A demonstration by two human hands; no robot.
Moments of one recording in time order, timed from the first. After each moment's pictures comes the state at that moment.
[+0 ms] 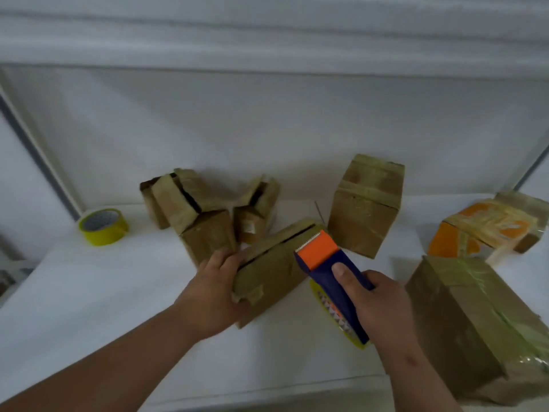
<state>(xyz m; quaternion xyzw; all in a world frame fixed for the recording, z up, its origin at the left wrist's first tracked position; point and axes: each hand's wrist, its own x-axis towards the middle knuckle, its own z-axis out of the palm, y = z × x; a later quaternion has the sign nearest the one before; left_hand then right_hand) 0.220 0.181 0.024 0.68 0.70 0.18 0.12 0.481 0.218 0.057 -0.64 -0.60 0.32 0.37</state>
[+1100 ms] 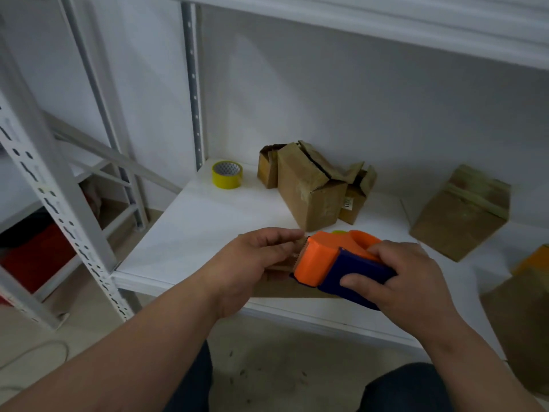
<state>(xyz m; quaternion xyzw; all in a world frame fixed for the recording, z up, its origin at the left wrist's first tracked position) 0.151 -0.008 0.091 0.35 0.55 0.55 0.52 0.363 0.095 0.107 -0.34 -0.89 0.13 0.28</state>
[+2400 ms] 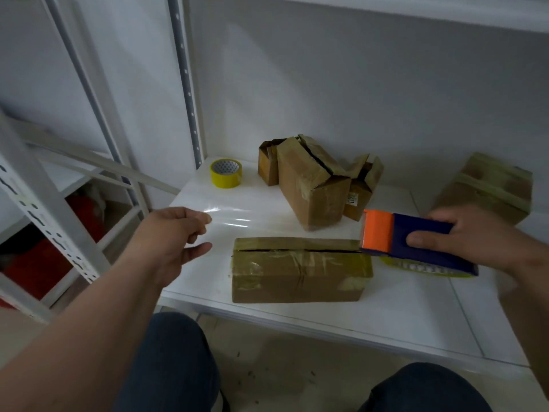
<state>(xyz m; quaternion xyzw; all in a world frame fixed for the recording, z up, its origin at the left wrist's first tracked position) 0.070 0.000 0.090 0.15 0.67 0.64 0.34 0.396 0.191 0.163 -0.46 -0.84 0.26 0.09</state>
